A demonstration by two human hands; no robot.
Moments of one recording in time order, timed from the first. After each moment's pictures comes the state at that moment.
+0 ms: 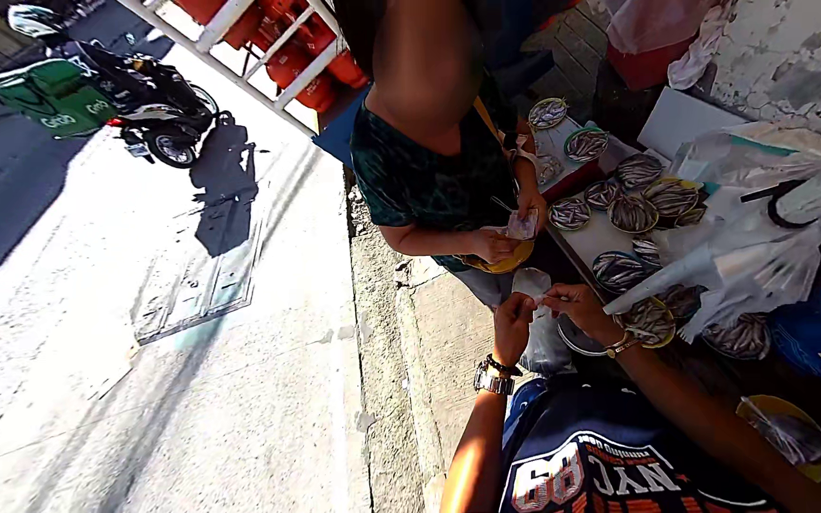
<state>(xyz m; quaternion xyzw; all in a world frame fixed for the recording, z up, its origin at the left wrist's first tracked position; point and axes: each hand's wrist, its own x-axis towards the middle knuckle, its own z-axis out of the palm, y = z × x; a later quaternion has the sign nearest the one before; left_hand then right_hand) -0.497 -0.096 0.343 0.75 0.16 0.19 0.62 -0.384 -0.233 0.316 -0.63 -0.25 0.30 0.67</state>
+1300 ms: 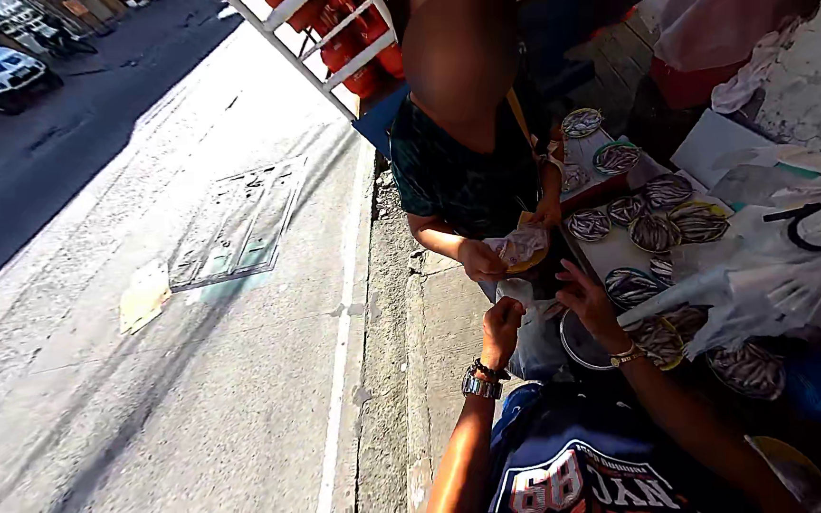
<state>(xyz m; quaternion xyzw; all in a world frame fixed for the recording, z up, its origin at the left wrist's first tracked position) -0.530 -0.093 0.347 0.74 0.21 0.24 0.59 -0.383 -0.237 0.329 -0.67 -0.29 0.19 0.66</state>
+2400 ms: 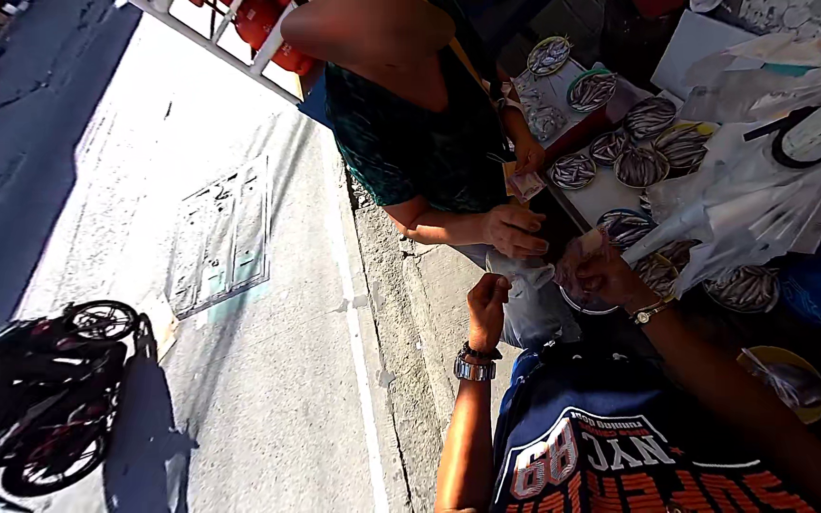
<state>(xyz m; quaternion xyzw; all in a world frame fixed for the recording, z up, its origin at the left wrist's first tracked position) -0.536 -0.098 0.361 0.72 0.20 0.21 0.63 -0.378 -0.286 0.326 -0.42 -0.10 0.40 0.81</state>
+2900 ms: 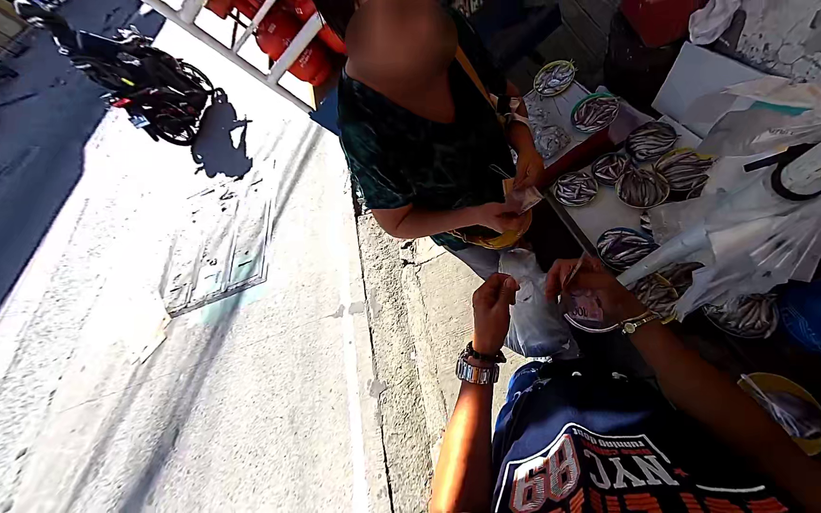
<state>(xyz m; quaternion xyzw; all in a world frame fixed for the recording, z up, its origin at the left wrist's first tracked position) -0.515 -0.099 0.379 0.72 0.18 0.22 0.64 -0.363 -0.264 0.333 -0.39 -0.31 0.42 0.76</state>
